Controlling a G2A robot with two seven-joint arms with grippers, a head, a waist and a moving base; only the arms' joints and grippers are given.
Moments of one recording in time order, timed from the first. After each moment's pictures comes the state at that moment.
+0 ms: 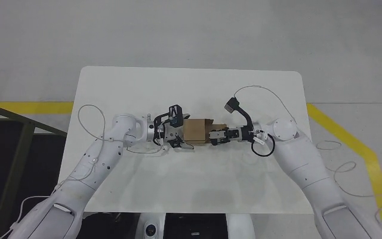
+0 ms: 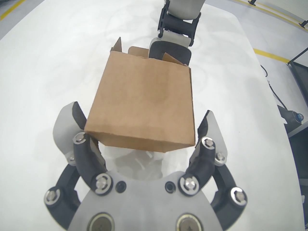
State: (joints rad) left arm 0.83 -1.11 -0.87 -1.20 1.23 -1.01 0.00; right arm -0.78 -1.18 0.92 -1.04 0.49 -0.49 1.33
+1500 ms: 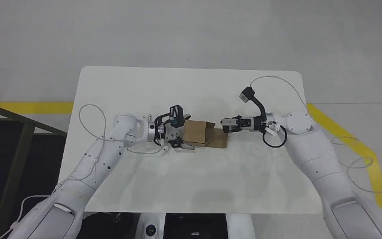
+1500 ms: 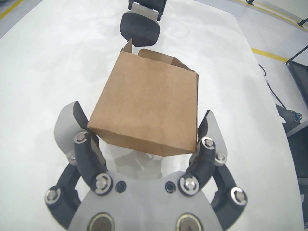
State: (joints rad) left arm 0.82 -1.11 -0.87 -1.21 1.23 -1.01 0.00; right arm -0.71 -1.13 0.94 -0.97 0.48 -0.52 1.30
